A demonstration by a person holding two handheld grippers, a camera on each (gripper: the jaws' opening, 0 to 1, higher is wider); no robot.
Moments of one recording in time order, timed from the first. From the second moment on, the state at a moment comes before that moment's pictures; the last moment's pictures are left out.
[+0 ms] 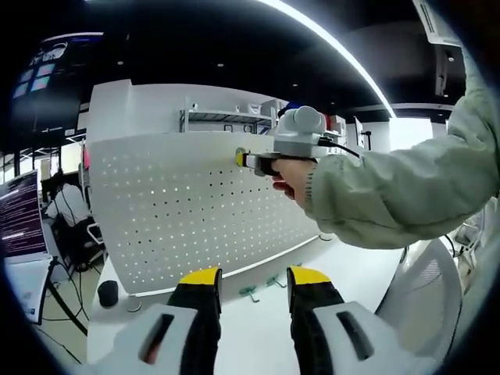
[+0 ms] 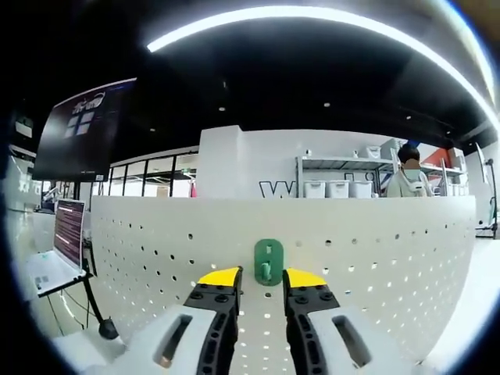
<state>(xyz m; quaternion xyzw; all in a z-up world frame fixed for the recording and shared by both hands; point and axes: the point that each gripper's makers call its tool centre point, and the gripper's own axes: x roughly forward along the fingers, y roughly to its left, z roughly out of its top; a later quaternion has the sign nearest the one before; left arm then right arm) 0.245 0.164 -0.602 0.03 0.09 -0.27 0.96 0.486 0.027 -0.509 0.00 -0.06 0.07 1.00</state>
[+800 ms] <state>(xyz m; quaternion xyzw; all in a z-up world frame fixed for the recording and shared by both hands) 0.225 0.160 -0.595 0.03 0.08 -0.27 0.96 0.454 0.013 -0.528 0.00 -0.04 0.07 1.00</state>
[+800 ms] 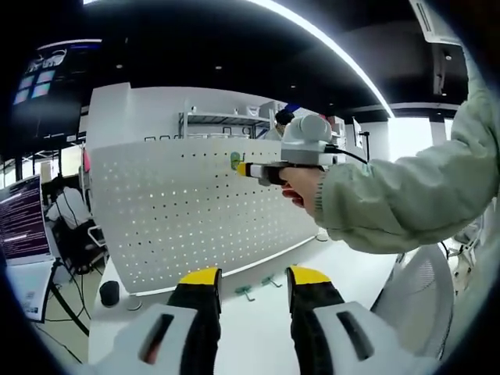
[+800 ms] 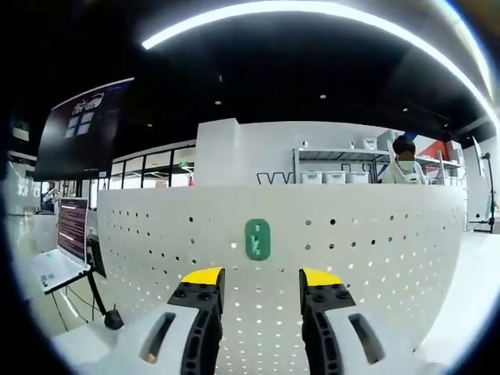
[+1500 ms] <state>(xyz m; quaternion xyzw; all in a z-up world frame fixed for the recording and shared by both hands) 0.211 0.140 -0.585 0.02 0.06 -0.26 0.96 0.399 -0.013 -0.564 -0.05 0.01 0.11 0.99</state>
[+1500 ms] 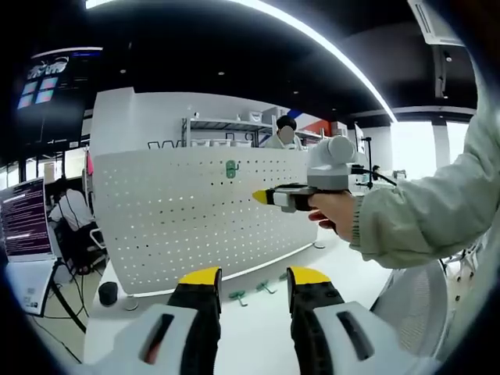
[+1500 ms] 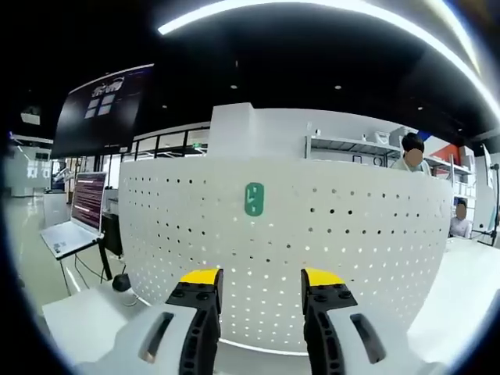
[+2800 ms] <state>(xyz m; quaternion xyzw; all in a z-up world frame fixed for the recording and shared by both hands) 0.201 0.091 -0.597 0.02 0.07 -0.26 0.96 0.293 -0.063 -0.587 0.00 0.05 0.18 0.98</state>
